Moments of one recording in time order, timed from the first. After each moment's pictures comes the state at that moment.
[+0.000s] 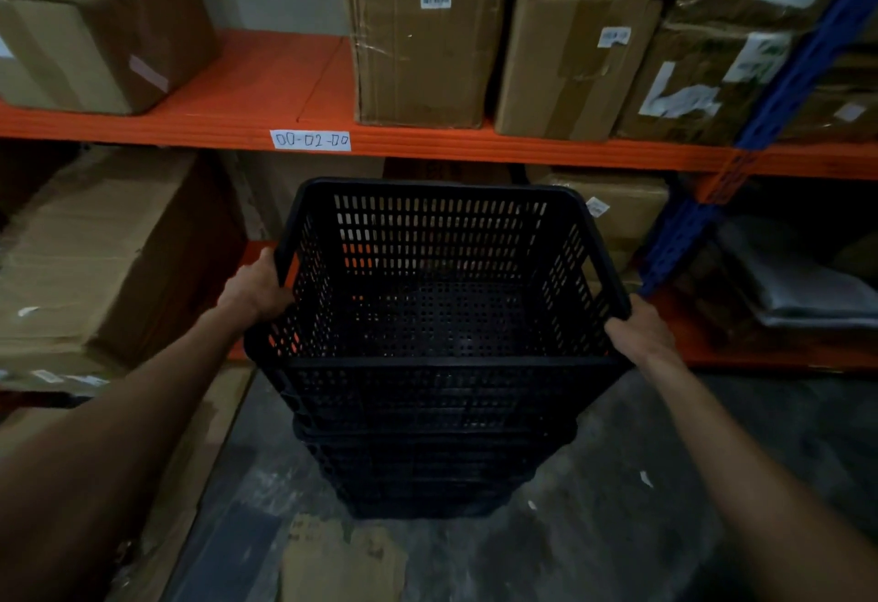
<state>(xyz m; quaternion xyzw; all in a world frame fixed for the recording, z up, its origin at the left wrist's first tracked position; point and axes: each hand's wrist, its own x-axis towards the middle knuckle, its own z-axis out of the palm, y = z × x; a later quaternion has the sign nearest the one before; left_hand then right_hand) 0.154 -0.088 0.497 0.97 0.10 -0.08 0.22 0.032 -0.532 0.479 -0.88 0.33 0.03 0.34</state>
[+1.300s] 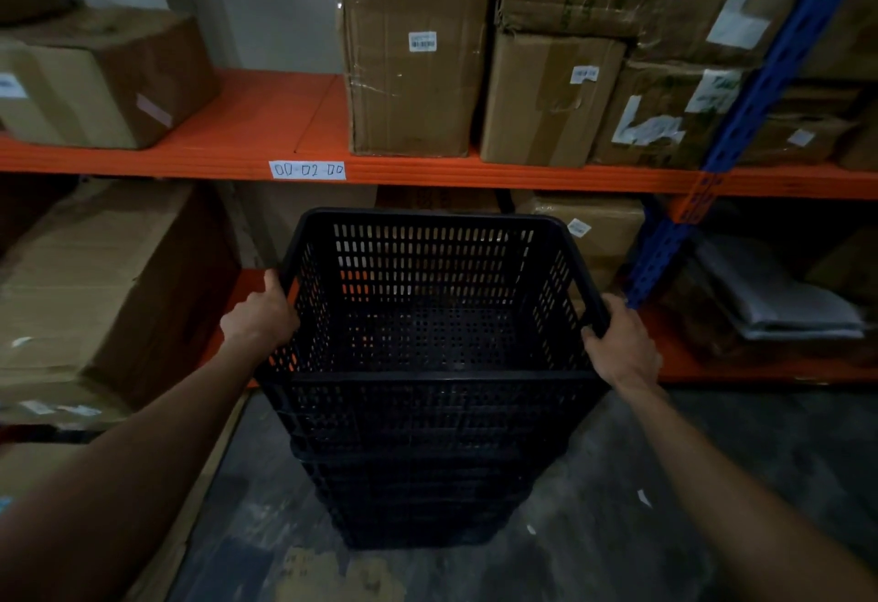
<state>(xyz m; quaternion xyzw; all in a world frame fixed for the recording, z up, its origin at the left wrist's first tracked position) 0.139 -0.101 0.486 0.99 0.10 -0.04 0.11 0.019 -0.523 0.467 -0.92 0.30 -0.11 0.22</state>
